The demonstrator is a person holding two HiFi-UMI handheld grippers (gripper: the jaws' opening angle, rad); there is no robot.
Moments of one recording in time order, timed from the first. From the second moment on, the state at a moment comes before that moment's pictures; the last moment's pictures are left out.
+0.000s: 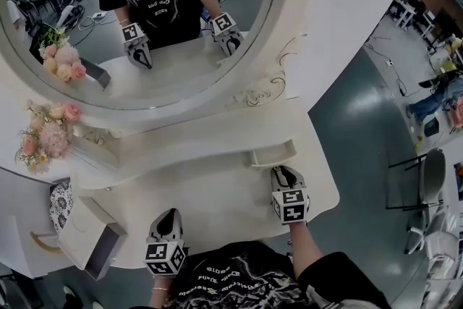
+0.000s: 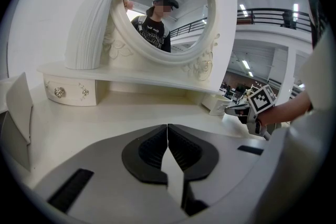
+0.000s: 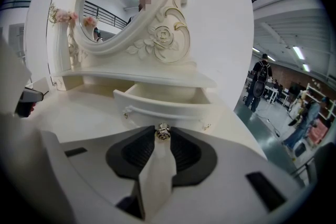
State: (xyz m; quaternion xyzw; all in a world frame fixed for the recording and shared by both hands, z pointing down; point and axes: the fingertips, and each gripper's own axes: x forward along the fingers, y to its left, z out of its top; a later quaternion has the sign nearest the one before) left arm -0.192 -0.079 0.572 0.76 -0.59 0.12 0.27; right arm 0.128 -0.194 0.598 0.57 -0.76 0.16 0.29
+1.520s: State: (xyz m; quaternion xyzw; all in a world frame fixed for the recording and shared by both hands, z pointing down) left arm -0.186 -0.078 0.572 0.77 -0.57 0.12 0.27; right arm 0.130 -0.191 0.596 0.57 -0.76 0.15 0.28
